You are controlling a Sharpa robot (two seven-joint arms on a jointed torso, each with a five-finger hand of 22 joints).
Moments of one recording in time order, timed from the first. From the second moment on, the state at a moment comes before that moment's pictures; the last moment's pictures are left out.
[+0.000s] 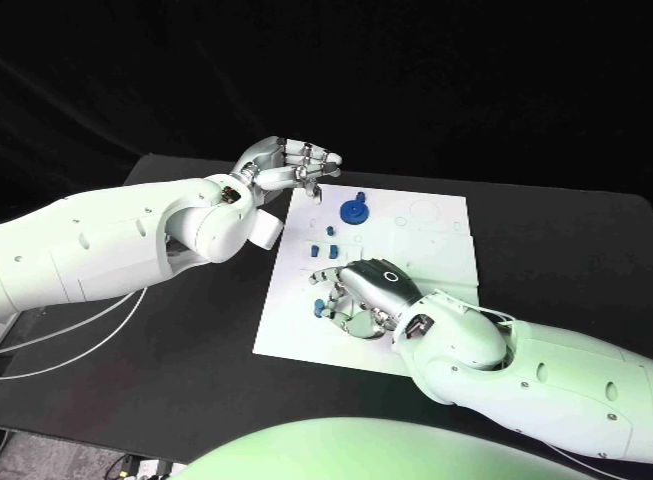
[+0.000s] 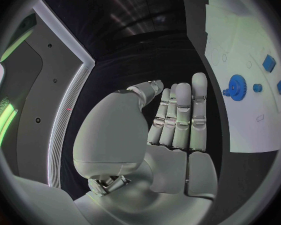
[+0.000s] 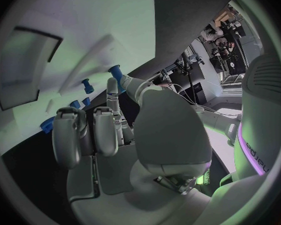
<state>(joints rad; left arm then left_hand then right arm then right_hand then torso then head) 1.20 -0.92 -0.02 1.57 -0.20 -0.27 0.32 1.37 -0.19 0.55 0.06 0.24 0.92 0.19 0.23 0.32 1.01 0.12 0.34 0.16 1.08 0.05 1.19 0.46 0.17 1.03 0.13 0.89 0.65 1.01 -0.58 -0.14 1.69 -1.71 -0.48 -0.24 1.35 -0.22 0.54 0.13 0.07 0.76 0.11 0.10 0.35 1.25 0.04 0.16 0.22 1.46 -0.03 1.39 1.26 0.04 1.46 0.08 1.43 1.31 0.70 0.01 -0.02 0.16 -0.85</state>
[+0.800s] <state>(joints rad) 1.20 -0.93 -0.02 1.57 -0.20 -0.27 0.32 1.37 -0.18 0.55 0.06 0.24 0.92 0.19 0.23 0.32 1.01 0.13 0.34 0.17 1.08 0.05 1.19 0.45 0.17 1.03 0.13 0.88 0.65 1.12 -1.05 -0.13 1.92 -1.22 -0.56 -0.13 1.25 -0.19 0.32 0.24 0.16 0.94 0.11 0.36 0.56 1.46 0.03 1.39 1.30 1.47 -0.04 1.51 1.31 0.01 1.47 0.06 1.57 1.31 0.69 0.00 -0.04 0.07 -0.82</state>
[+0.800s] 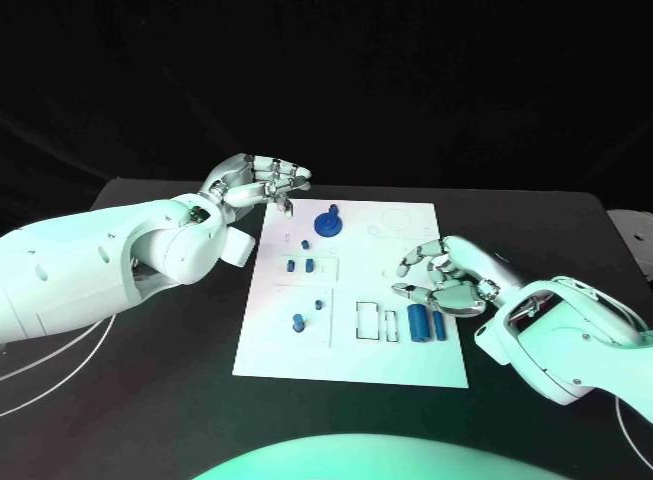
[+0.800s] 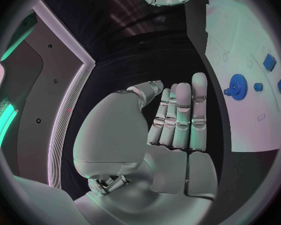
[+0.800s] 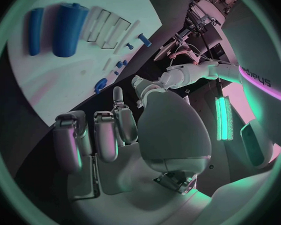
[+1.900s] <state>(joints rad) 1.20 -0.94 -0.02 1.57 -0.20 -0.27 0.33 1.37 -0.18 0.55 0.06 0.24 0.92 0.19 0.24 0.32 1.01 0.13 0.34 0.17 1.08 0.05 1.19 0.45 0.17 1.03 0.13 0.88 0.65 1.04 -1.07 -0.14 1.93 -1.48 -0.47 -0.43 1.18 -0.17 0.19 0.29 0.19 0.92 0.10 0.34 0.60 1.46 0.02 1.47 1.31 1.47 -0.04 1.54 1.31 0.01 1.47 0.06 1.57 1.31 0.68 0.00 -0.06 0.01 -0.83</state>
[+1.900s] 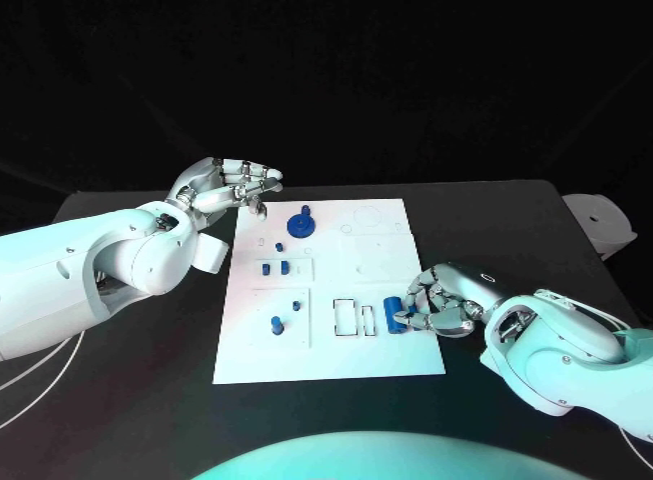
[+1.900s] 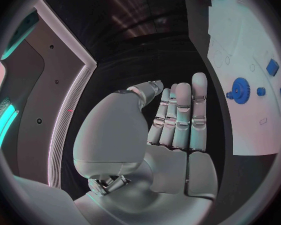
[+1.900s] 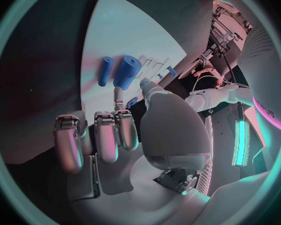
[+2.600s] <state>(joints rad) 1.20 -0.95 -0.02 1.58 -0.20 -0.26 0.33 1.37 -0.18 0.55 0.06 0.24 0.92 0.19 0.24 0.32 1.01 0.13 0.34 0.17 1.08 0.05 1.19 0.45 0.17 1.03 0.13 0.88 0.65 1.00 -0.99 -0.14 1.87 -1.55 -0.46 -0.52 1.17 -0.16 0.18 0.29 0.20 0.92 0.10 0.34 0.60 1.46 0.02 1.46 1.31 1.47 -0.04 1.54 1.31 0.01 1.47 0.06 1.57 1.31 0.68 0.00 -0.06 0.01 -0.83</state>
